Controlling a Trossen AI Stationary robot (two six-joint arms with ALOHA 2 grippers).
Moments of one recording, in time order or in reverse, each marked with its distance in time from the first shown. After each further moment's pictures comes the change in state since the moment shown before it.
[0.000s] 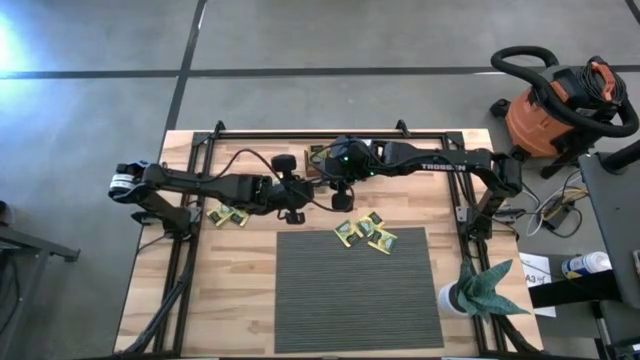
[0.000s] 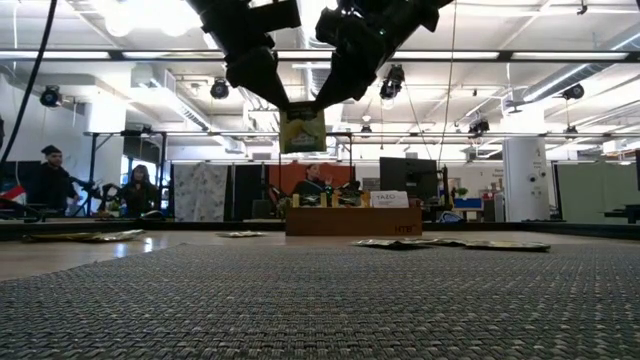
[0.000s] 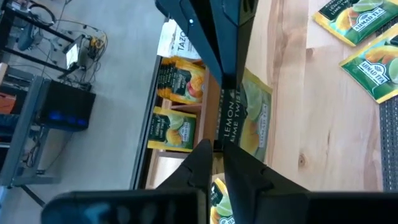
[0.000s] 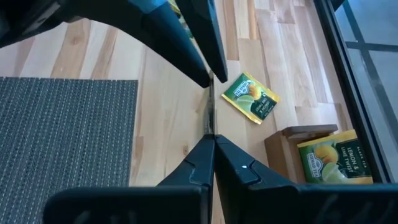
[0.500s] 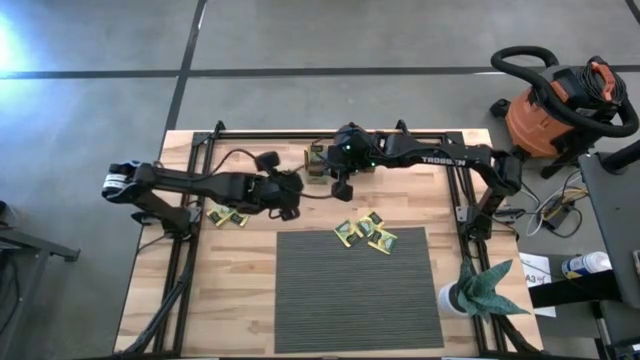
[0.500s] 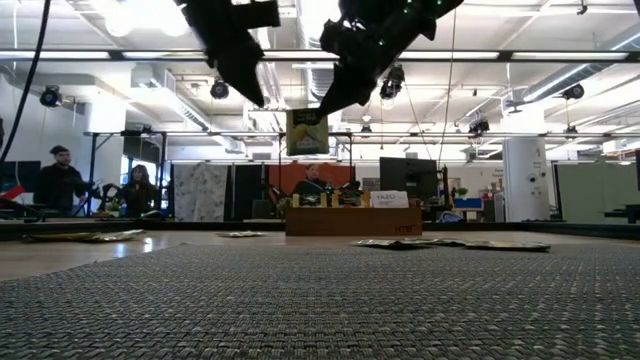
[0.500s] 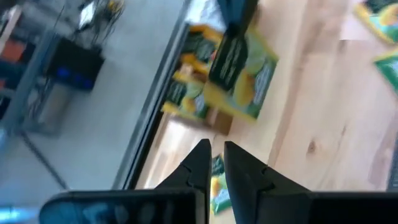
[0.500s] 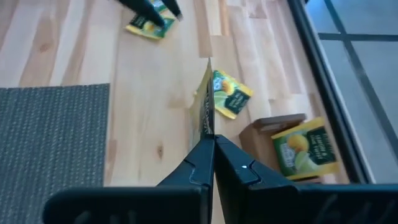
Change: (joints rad) left arm -0.003 -0.052 -0.002 -0.143 -0.078 -0.235; right arm -0.068 0.000 0.000 0.011 -0.001 0.008
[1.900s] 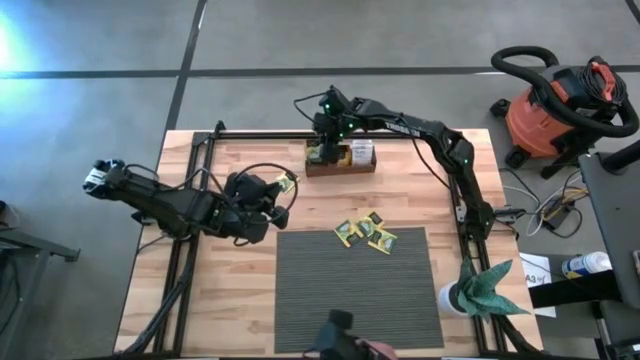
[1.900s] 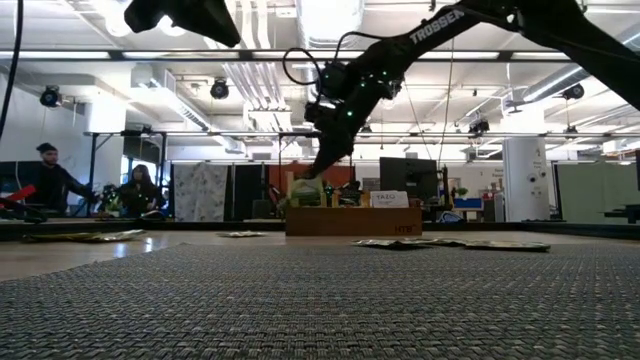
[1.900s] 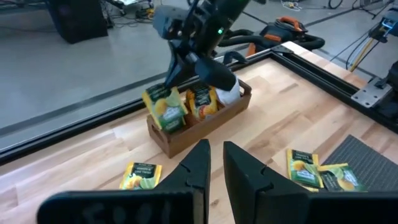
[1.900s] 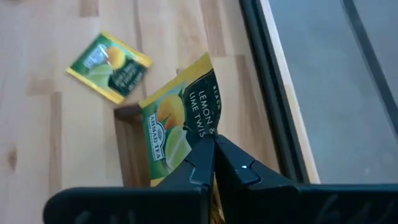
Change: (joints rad) left arm -0.278 -0.190 -0.050 -0.056 -0.283 -0.904; right arm -0.280 0.444 0.450 -0.183 -0.101 -0.158
